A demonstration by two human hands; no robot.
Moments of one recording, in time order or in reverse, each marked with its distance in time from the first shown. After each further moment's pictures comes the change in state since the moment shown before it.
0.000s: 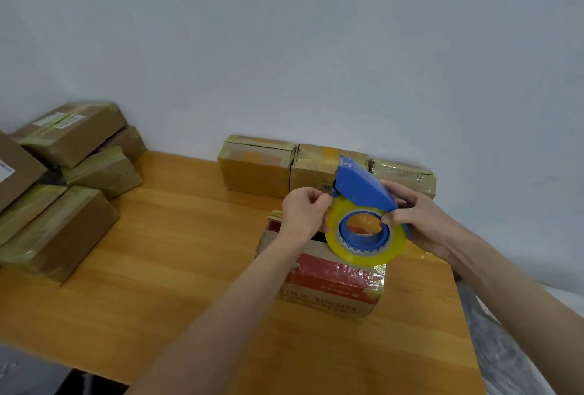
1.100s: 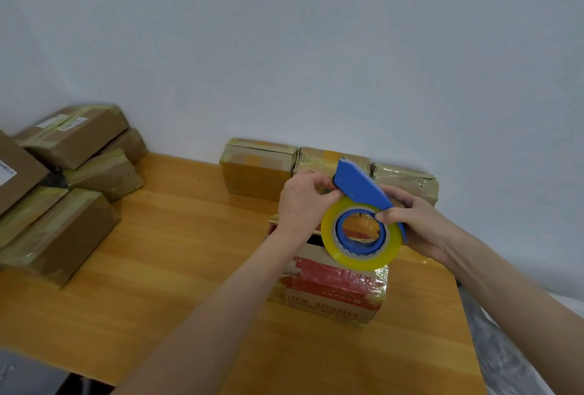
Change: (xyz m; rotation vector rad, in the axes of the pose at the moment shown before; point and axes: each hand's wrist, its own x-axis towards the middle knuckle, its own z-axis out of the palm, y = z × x) left_hand 0.012 0.014 -0.007 0.260 0.146 0.355; right_hand 0.003 -0.007 0.009 0.078 0.011 0.072
